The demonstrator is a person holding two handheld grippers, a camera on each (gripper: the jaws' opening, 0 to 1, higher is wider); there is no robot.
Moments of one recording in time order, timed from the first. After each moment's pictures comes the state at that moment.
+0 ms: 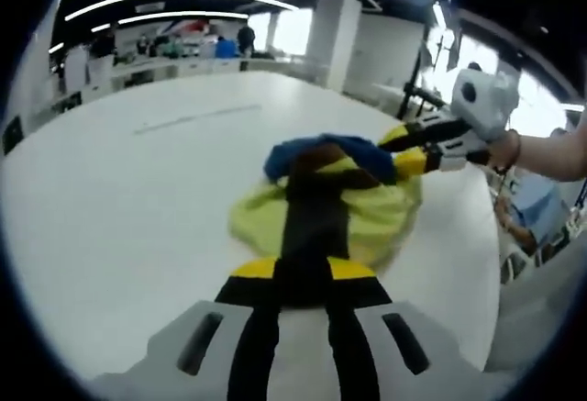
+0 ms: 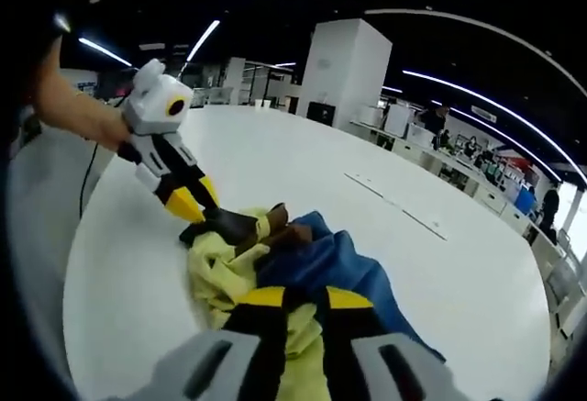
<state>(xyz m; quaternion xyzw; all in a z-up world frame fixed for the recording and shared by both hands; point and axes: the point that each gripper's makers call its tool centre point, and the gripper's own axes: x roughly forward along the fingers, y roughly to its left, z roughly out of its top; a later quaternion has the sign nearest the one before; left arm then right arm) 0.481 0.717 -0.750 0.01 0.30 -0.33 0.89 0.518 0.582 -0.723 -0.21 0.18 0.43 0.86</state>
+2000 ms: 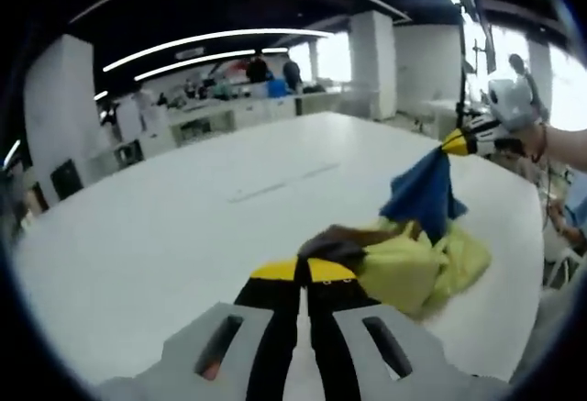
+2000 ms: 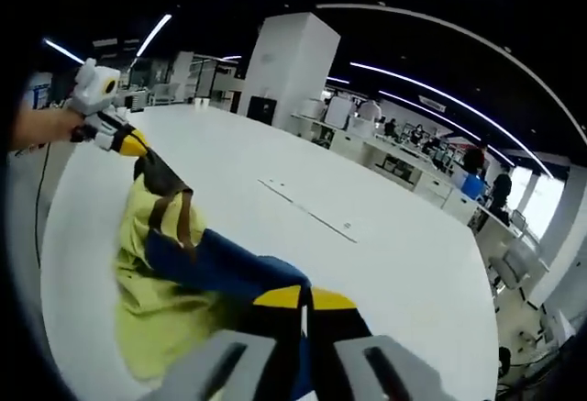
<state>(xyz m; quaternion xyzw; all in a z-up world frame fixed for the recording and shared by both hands) 0.538 0.809 -0.660 0.09 0.22 -0.20 0.95 0.597 0.505 -0.660 -0.21 0.19 0.30 0.91</state>
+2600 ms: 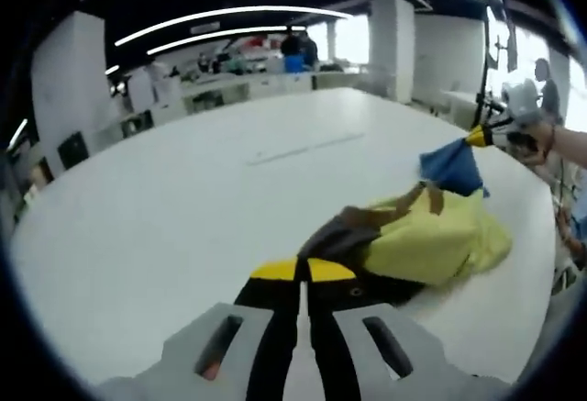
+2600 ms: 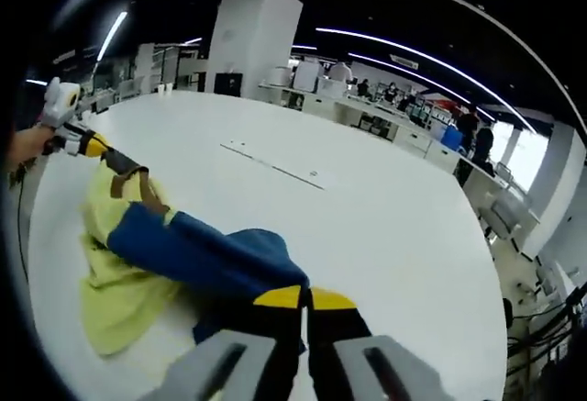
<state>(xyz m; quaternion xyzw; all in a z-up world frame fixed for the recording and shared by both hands) 0.542 0.844 -0.707 0.07 0.27 -0.17 0.94 0.616 0.448 -0.712 -0.17 0.28 0.23 0.92</state>
